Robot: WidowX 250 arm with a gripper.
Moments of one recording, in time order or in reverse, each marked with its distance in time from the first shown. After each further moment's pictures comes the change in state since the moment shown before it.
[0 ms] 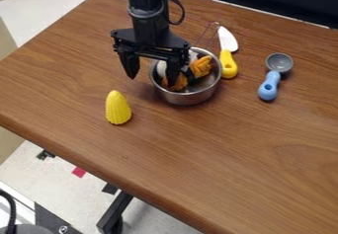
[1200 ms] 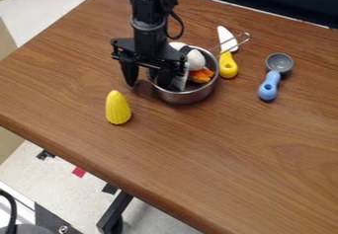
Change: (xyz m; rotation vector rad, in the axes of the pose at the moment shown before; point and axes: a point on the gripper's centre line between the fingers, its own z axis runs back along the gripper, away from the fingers) arm -0.002 0.014 -0.020 0.057 0.036 0.015
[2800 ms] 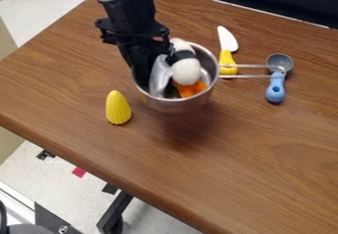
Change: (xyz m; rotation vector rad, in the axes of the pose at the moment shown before) arm -0.027 -0.018 0.058 -0.288 -0.046 -0.260
